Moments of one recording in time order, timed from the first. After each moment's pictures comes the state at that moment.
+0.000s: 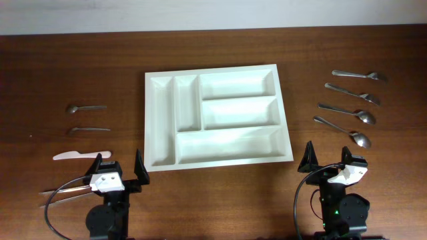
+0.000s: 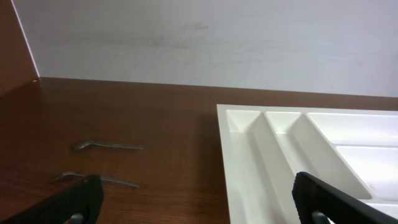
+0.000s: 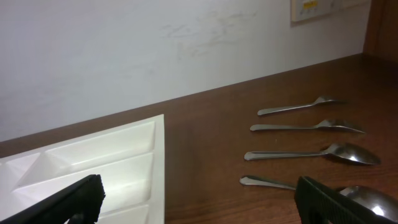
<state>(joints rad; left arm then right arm) 0.04 0.01 0.01 -0.08 -0.03 -0.05 0.01 0.01 0.01 -0.07 0.11 0.23</state>
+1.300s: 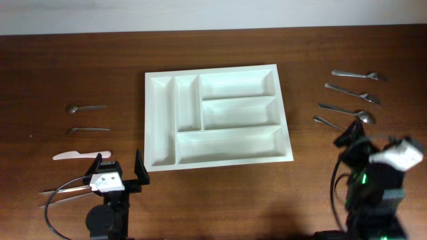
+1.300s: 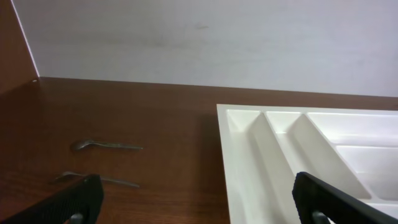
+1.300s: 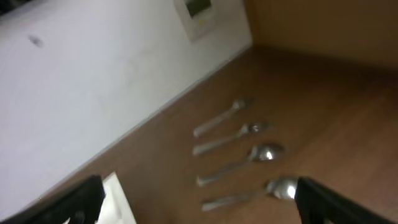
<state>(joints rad) 0.04 0.01 0.01 -0.08 -0.03 -0.05 0.01 0.55 0.69 -0.47 0.46 0.54</state>
